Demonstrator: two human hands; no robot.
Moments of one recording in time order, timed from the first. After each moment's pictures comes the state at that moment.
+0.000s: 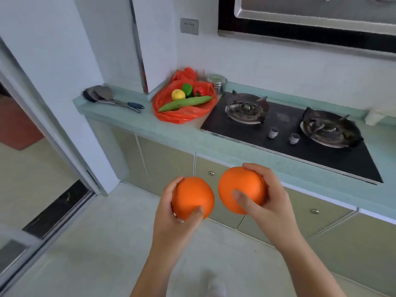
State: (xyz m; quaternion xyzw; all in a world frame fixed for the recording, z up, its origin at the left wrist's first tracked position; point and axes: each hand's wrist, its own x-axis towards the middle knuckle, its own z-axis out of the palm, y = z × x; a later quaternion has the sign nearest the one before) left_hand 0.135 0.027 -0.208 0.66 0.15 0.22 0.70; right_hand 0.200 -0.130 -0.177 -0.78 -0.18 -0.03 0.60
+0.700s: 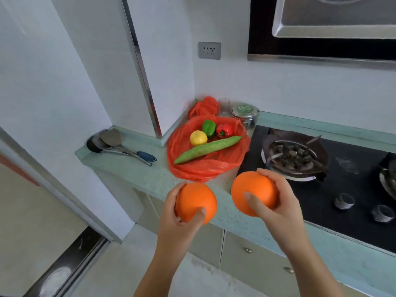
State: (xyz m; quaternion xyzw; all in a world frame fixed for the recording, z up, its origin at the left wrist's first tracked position) left_hand 0.418 0.181 -0.201 0.69 0.17 0.22 0.67; right_hand 0.493 0.011 -0.185 -0.75 -0.14 -0.04 0.64
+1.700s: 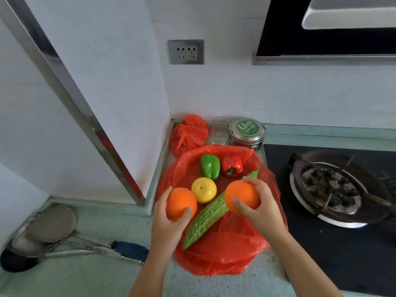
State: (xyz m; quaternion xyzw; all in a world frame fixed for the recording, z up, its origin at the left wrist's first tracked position) left_hand 0.727 0.410 -0.292 0.79 0.12 0.11 0.59; right_hand 0.750 0.198 -0.257 -0.83 0.00 -0.05 0.56
